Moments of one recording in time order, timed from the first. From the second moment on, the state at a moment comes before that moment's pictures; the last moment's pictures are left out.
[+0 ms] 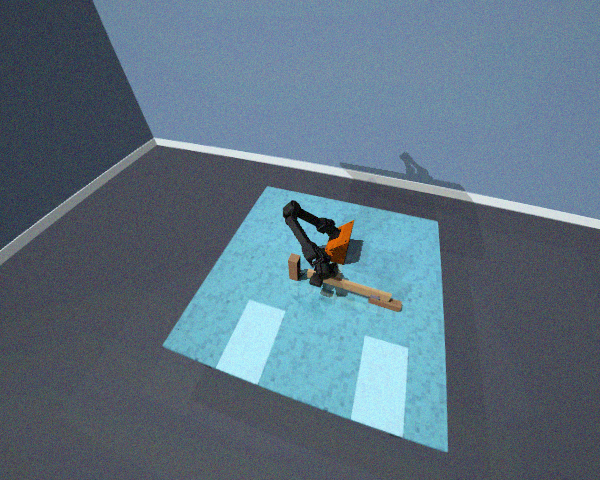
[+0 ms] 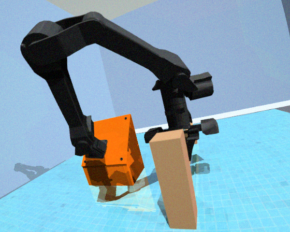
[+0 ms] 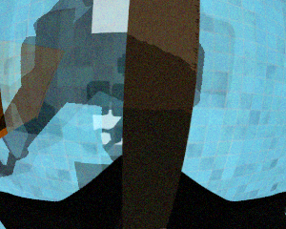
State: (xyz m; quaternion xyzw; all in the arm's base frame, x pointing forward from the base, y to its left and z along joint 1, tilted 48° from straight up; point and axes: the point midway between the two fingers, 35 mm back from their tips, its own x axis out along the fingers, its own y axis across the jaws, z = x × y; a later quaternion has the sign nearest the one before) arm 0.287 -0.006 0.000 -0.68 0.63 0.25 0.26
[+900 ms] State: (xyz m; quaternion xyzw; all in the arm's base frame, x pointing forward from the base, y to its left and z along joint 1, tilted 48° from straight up) arm 0.287 -0.009 0.002 -0.68 0.63 0.25 0.26
